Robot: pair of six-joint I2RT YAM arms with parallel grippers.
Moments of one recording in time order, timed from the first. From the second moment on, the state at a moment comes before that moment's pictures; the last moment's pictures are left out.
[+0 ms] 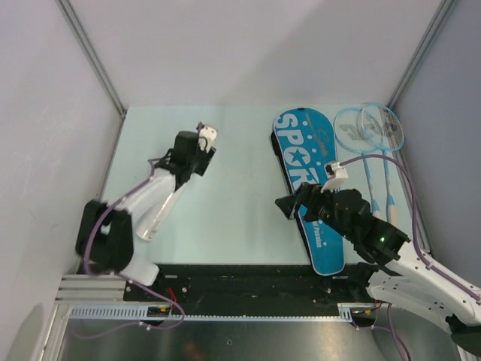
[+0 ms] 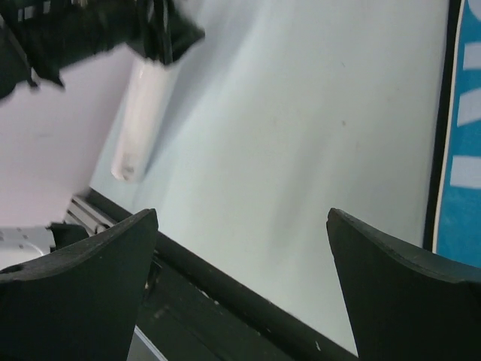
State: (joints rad) left arm -0.41 1.42 0.95 -0.14 -0.21 0.28; right arm 0.86 0.68 0.74 -0.31 0.19 0.70
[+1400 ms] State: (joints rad) left arm 0.09 2.21 1.71 -0.54 -0.06 0.03; right arm 0.80 0.71 0.66 -0.32 -0.06 0.67
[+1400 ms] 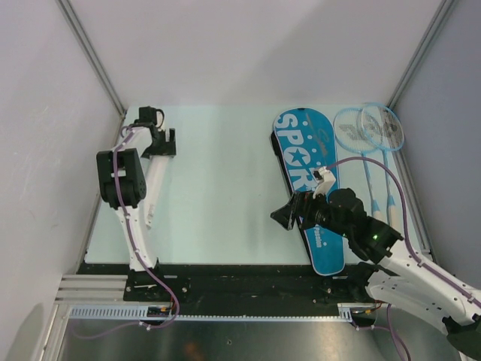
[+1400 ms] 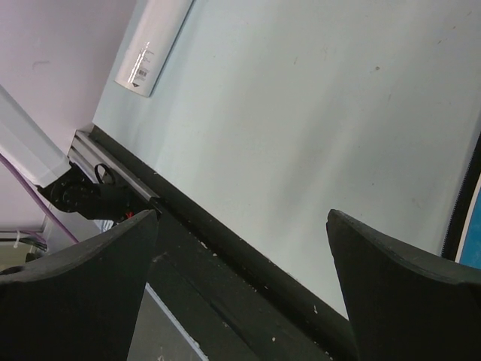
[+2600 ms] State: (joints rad) left arm -0.51 1.53 1.32 -0.46 0.06 -0.26; right arm 0.64 1.63 0.98 -0.48 0.45 0.34
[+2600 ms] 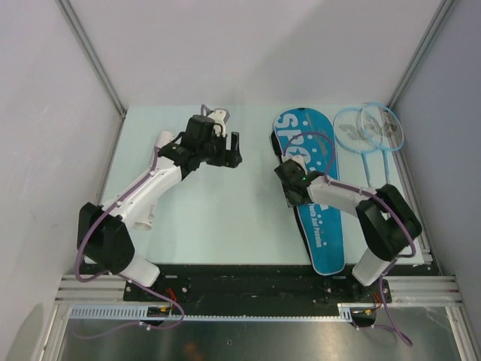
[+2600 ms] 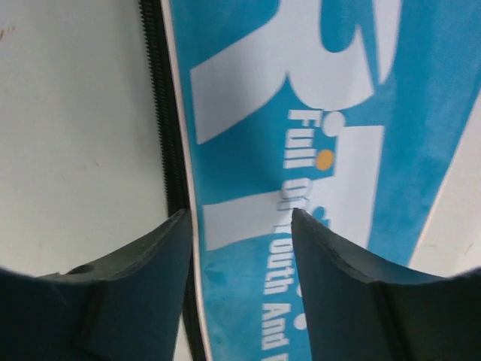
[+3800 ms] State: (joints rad) left arm -0.38 1.65 1.11 -0.24 0.45 -0.49; right arm 0.55 1.42 0.84 0.13 -0.35 0.61
